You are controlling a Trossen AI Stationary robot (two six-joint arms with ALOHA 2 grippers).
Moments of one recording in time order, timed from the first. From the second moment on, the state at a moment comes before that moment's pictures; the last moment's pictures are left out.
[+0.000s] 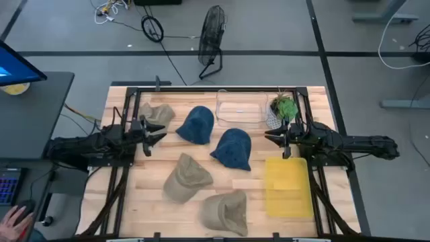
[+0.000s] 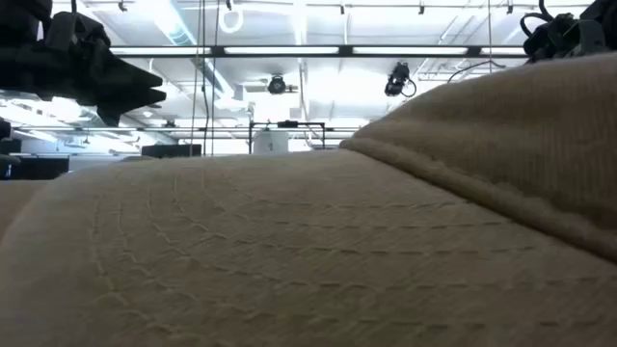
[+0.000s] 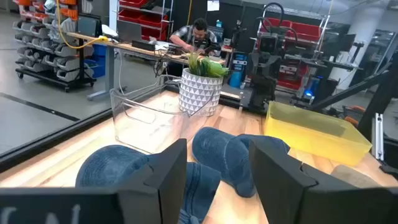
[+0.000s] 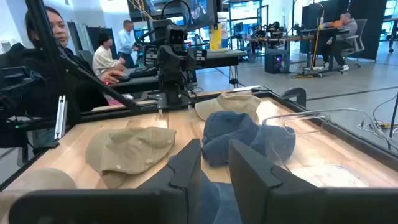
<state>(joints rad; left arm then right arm) 0.05 0.01 0.07 -0.06 -0.25 -0.20 -0.12 0.20 0.02 0.18 -0.02 0.10</state>
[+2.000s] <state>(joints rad) 0.05 0.76 0.51 -0.10 -0.34 -0.17 -0.02 1.34 0.71 0.03 0.02 -0.12</state>
